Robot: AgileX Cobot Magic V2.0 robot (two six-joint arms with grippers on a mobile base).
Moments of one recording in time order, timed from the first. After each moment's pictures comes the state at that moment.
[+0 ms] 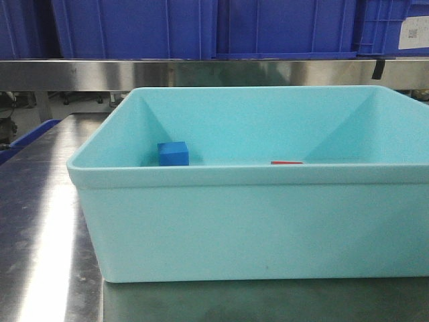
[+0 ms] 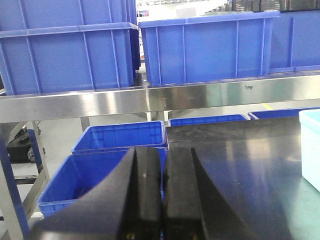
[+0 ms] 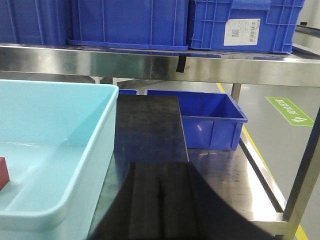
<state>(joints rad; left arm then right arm) -0.07 -0.01 0.01 -0.09 0.00 0.14 0.01 -0.01 0.03 -0.12 0.07 0.11</state>
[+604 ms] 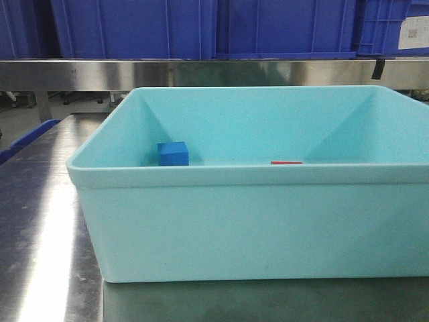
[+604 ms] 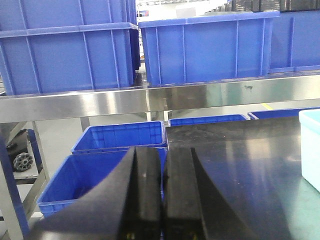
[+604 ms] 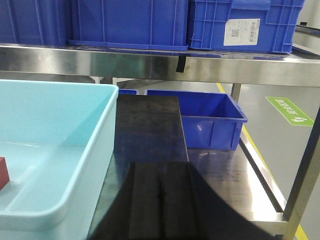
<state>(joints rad) -0.07 -0.01 0.01 -0.09 0.00 0.14 0.01 -0.01 0.03 -0.12 0.07 0.11</state>
